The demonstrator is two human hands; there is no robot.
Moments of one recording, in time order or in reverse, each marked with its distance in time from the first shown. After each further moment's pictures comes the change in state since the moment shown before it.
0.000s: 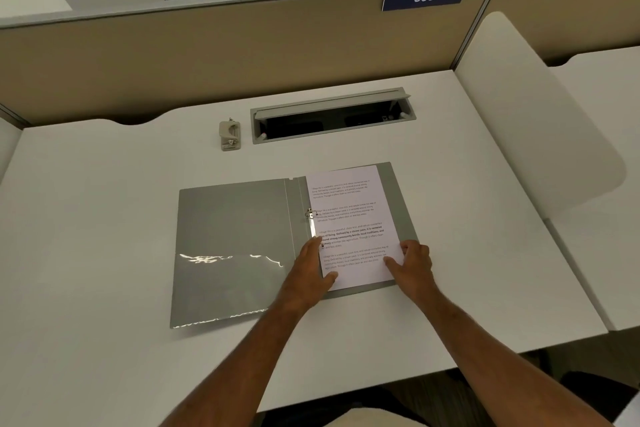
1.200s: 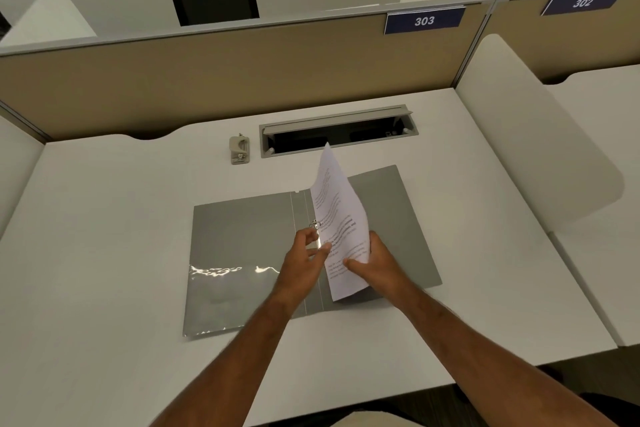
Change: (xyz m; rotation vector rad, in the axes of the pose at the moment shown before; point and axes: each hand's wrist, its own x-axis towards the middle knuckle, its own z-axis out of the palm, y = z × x) left_hand -0.017 0.053 -0.052 -0.373 0.158 -0.032; right_hand -0.031 -0.084 0.003 0.357 -0.305 -0.243
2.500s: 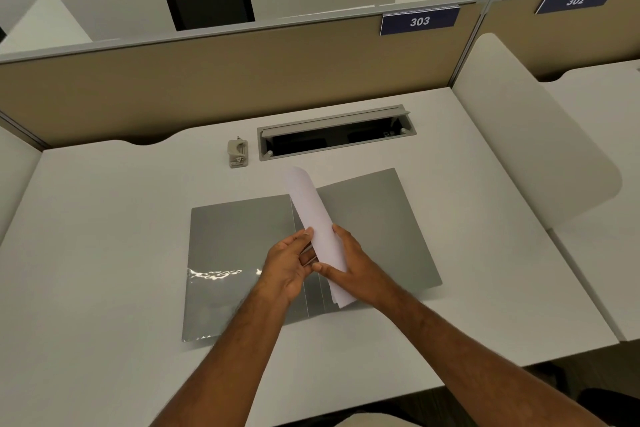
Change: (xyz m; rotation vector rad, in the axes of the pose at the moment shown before) left_hand 0.006 0.017 -0.023 -0.859 -0.013 -0.334; right_hand -0.008 -0.017 0.031 -0.238 -0.133 -0.178
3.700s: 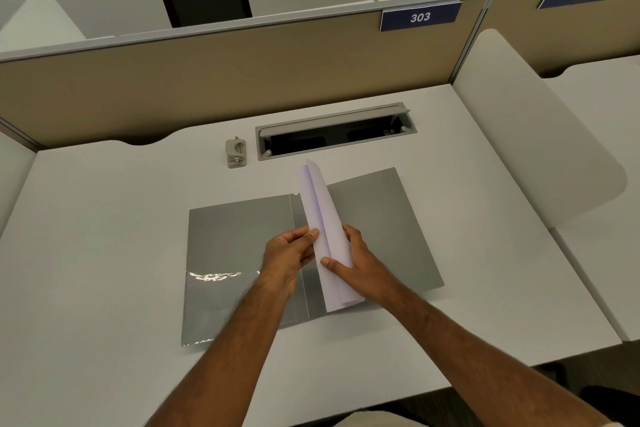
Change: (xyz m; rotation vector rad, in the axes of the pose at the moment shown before) left_hand 0.021 0.003 -0.003 0.260 0.104 0.105; right_hand 0.005 -0.004 -0.011 0.055 0.025 0.080
